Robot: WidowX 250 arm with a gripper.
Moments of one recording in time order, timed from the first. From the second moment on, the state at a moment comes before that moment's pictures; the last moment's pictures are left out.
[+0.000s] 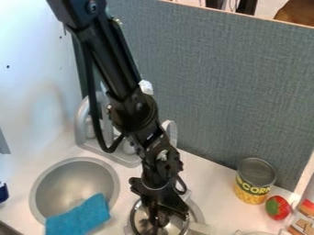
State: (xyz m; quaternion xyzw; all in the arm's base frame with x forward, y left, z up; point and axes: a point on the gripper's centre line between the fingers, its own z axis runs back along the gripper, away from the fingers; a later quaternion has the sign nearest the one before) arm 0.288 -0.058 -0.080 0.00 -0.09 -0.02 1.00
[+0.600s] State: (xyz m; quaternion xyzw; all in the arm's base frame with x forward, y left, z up) arm 0.289 -0.086 -0.019 -0.05 -0.10 -0.01 0.99
